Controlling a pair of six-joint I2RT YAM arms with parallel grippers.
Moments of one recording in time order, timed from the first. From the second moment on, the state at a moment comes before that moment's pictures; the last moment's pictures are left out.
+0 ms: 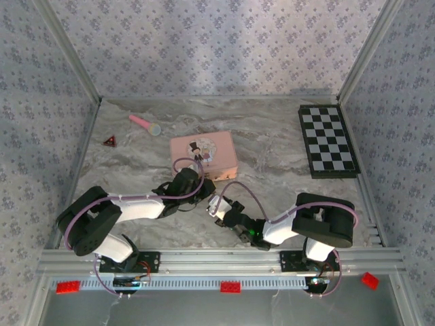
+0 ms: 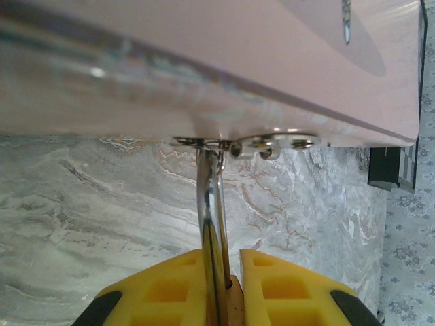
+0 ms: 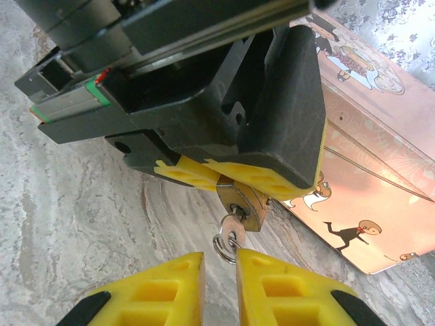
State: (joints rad) left arm -0.83 1.47 0.53 0.32 0.06 -1.23; right arm 1.27 1.65 0.39 0.83 0.64 -0.16
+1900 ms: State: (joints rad) left arm -0.85 1.48 0.53 0.39 0.03 -1.24; right arm 1.15 1.57 0.37 0.81 0.47 0.33
